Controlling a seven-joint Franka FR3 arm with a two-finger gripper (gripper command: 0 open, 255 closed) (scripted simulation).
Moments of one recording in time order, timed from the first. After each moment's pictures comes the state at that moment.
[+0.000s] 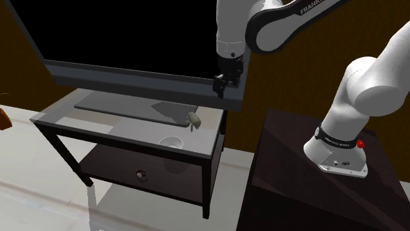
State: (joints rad) arm -0.08 -0.33 0.26 -2.52 -0.11 2.18 0.57
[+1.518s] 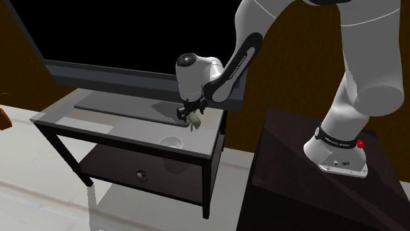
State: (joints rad) arm -0.08 0.47 0.18 -2.11 -0.63 2.54 1.26
